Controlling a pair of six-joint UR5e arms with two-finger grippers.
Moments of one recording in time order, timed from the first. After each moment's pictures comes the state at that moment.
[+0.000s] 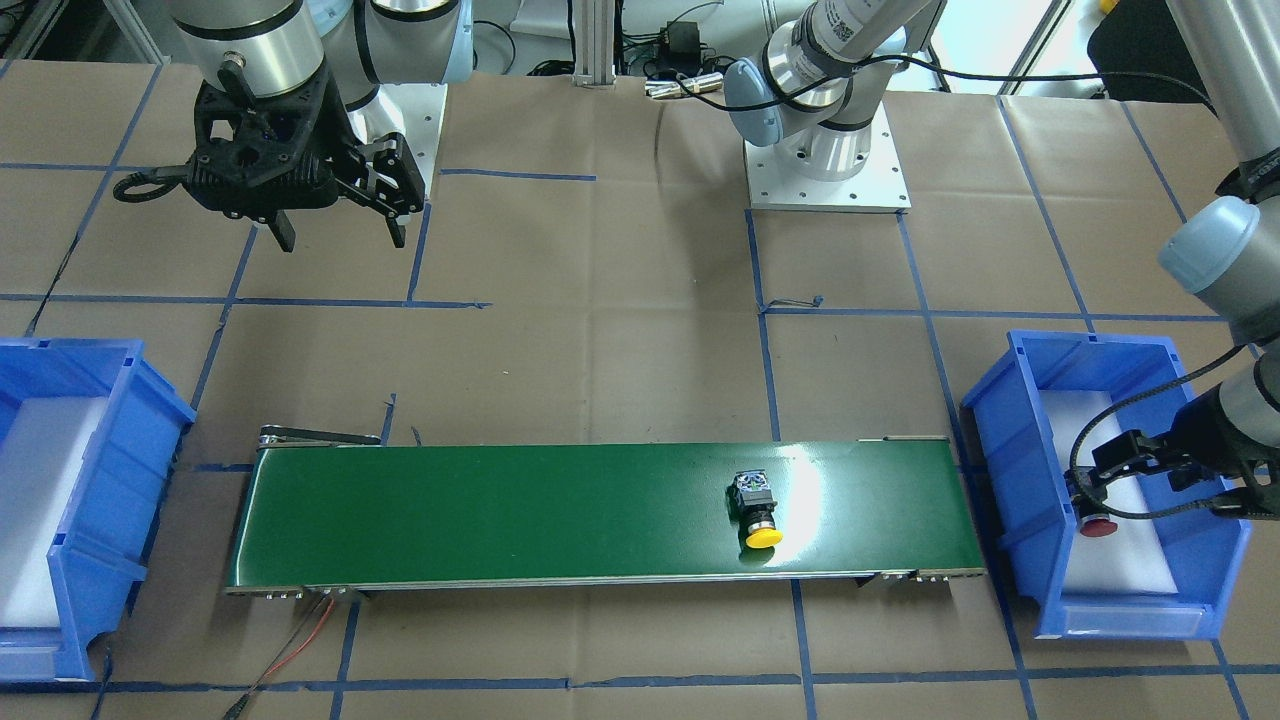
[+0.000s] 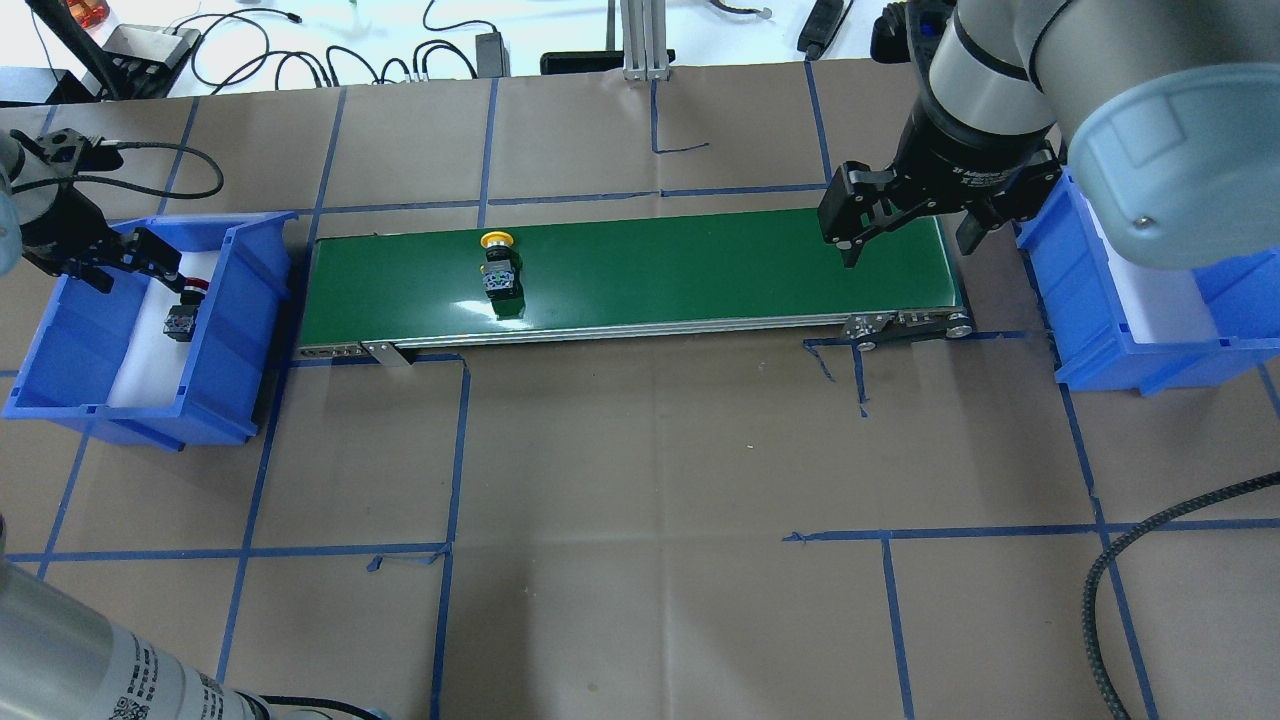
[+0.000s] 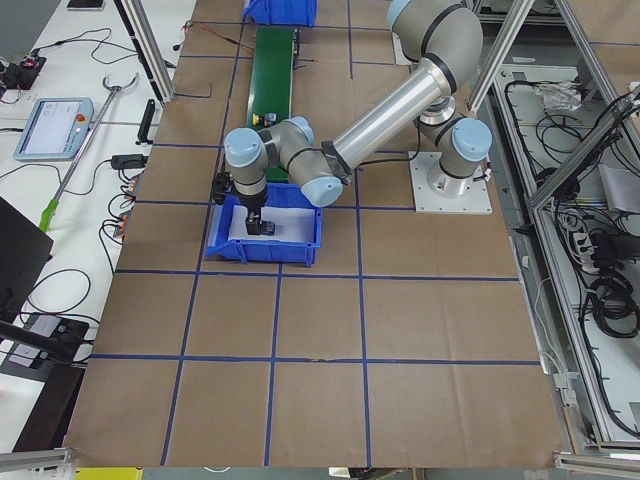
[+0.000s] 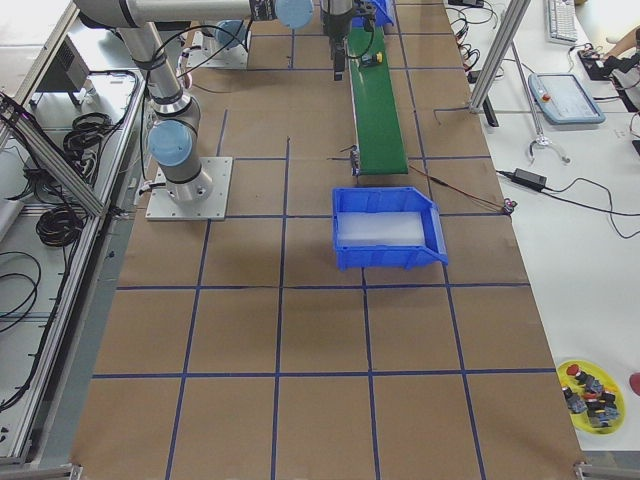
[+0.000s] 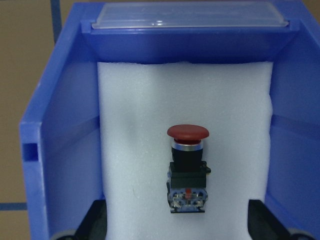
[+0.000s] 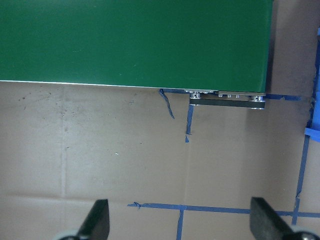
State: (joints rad) left arm -1.00 -2.03 -1.63 -1.03 1.57 0.61; right arm 1.65 -1.61 1.63 -1.63 -1.57 0.00
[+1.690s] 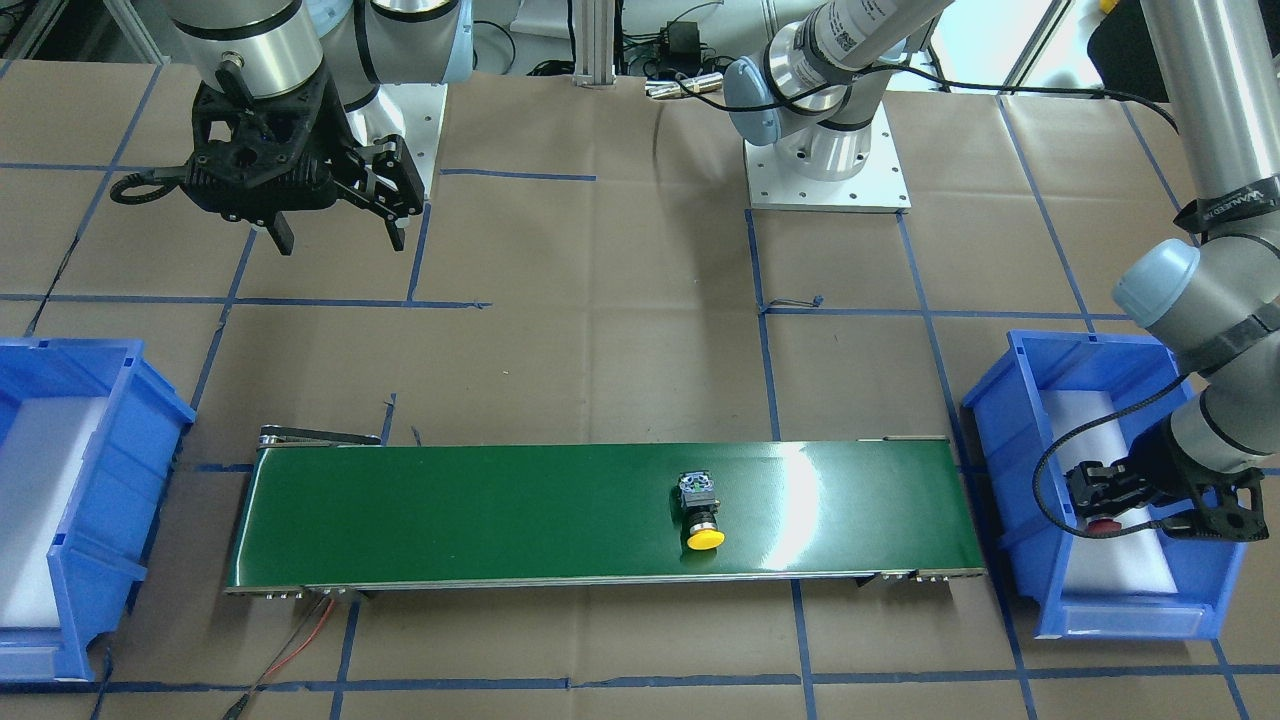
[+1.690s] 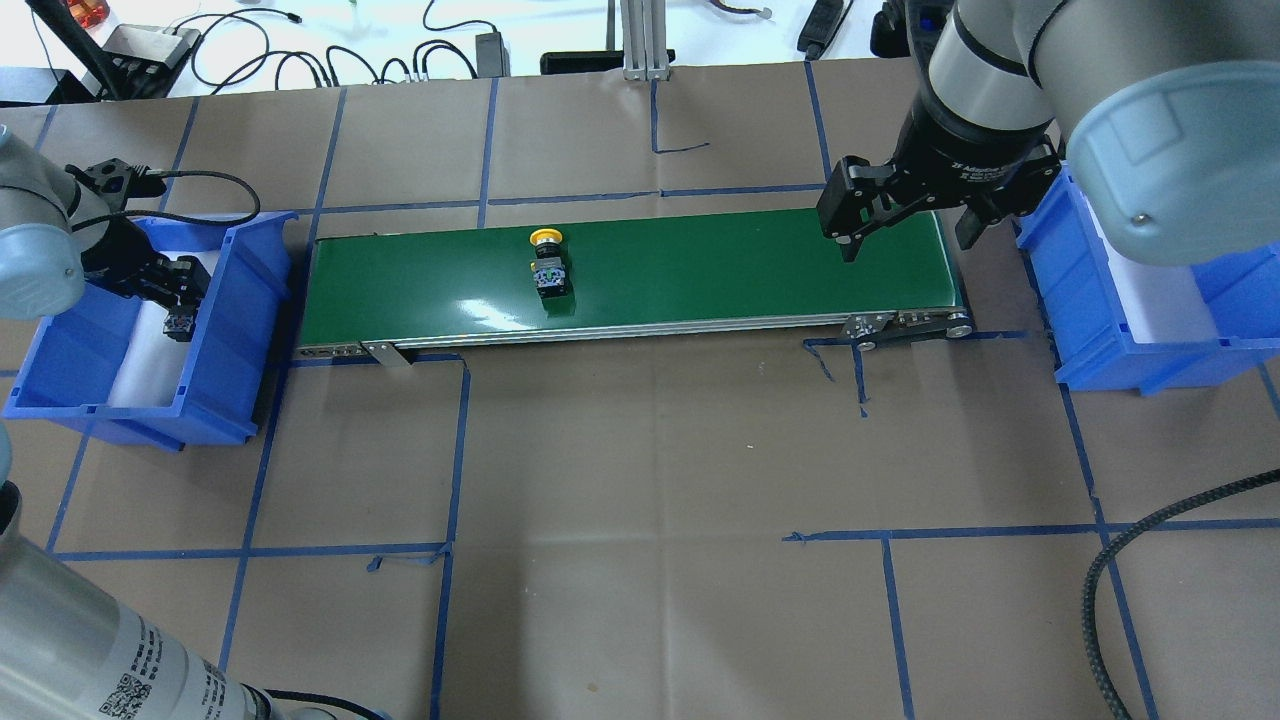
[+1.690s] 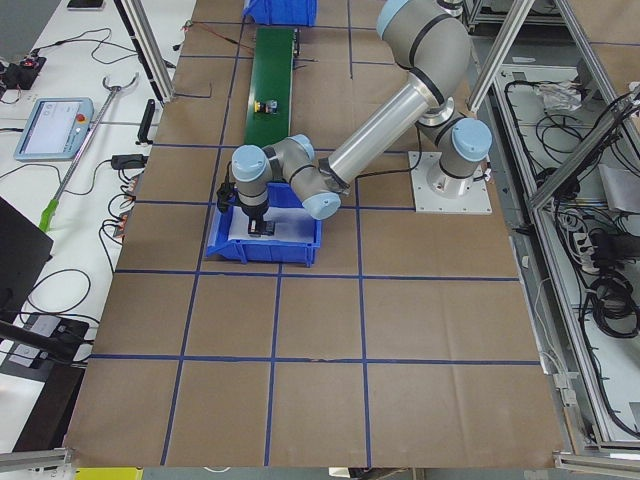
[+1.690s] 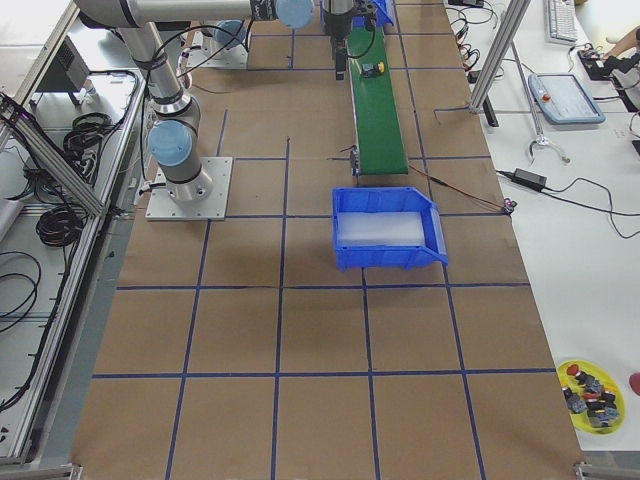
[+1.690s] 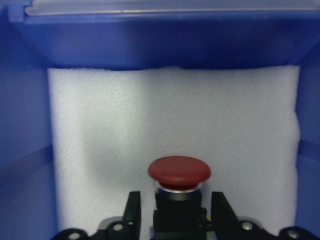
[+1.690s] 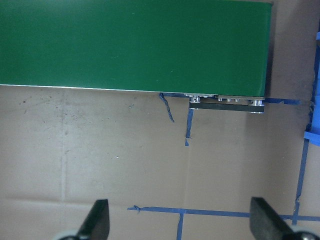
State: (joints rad) left arm -1.01 -2.09 -1.66 -0.93 1.53 0.61; right arm 1.65 -1.61 1.63 -1.64 -1.57 0.00
